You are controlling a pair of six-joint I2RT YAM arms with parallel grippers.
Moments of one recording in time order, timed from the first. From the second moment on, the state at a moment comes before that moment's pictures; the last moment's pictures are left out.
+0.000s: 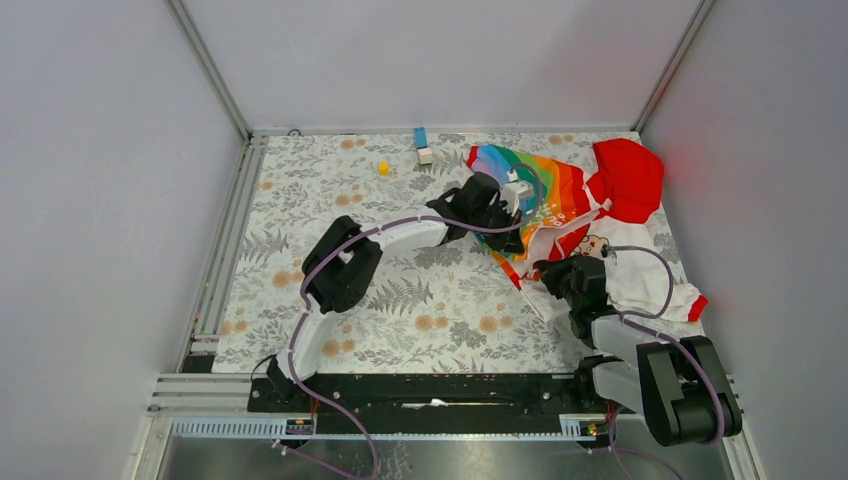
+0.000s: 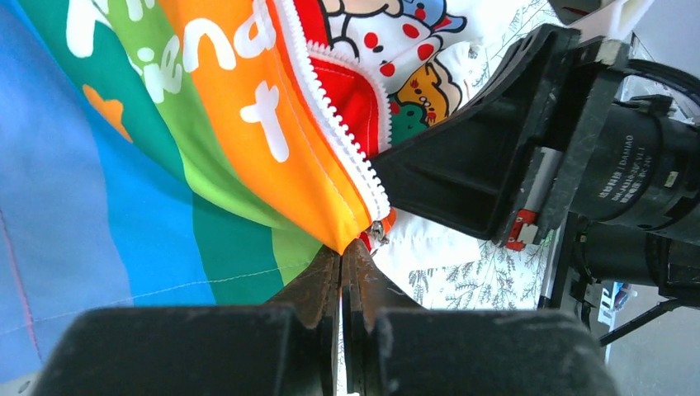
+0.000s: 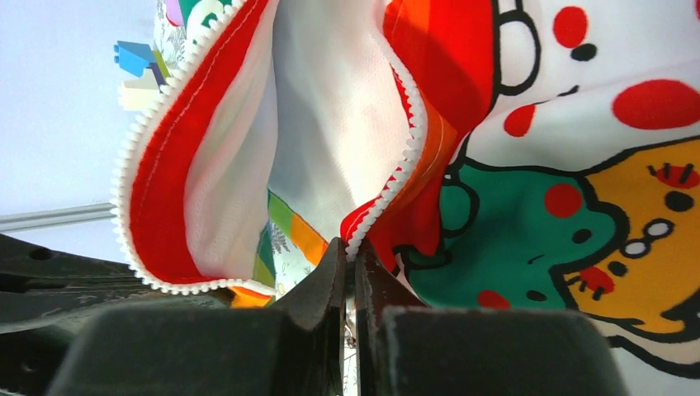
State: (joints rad) left arm -0.84 2.20 1.69 -0.10 0.58 -0.24; right arm 0.14 1.15 0.14 0.49 0.03 1.12
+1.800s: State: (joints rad) left arm -0.86 2.21 1.66 -0.06 0.56 -0.31; right arm 0.15 1.16 0.08 0.65 0.07 1.15
